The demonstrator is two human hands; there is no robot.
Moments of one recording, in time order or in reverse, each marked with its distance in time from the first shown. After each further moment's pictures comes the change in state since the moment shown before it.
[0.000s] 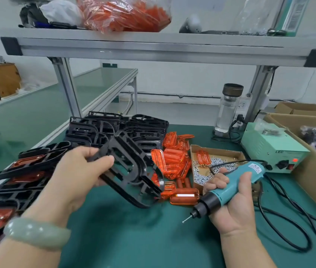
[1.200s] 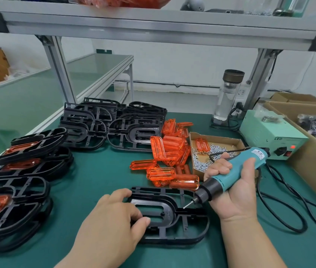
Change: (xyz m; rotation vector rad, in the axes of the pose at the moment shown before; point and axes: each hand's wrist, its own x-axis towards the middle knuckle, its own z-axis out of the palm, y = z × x) left_hand -0.085 -0.055 0.025 1.005 -0.362 0.269; right_hand -0.006 0.001 0.003 0.003 -0.053 -0.017
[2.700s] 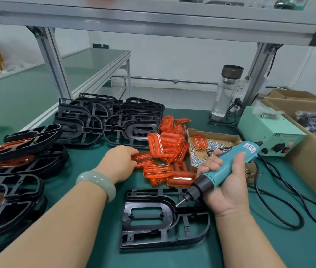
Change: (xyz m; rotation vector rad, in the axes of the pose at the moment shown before) left_hand 0.137 -0.020 -0.006 0.036 -0.064 -0.045; right_hand 0.006 0.006 -0.002 -0.045 0.042 0.043
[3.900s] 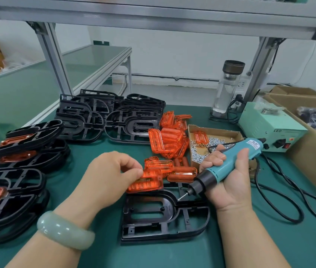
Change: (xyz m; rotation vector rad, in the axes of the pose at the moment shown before) left_hand -0.080 0.007 -0.015 -0.381 0.221 0.057; right_hand -0.003 -0.003 0.000 0.018 0.002 -0.009
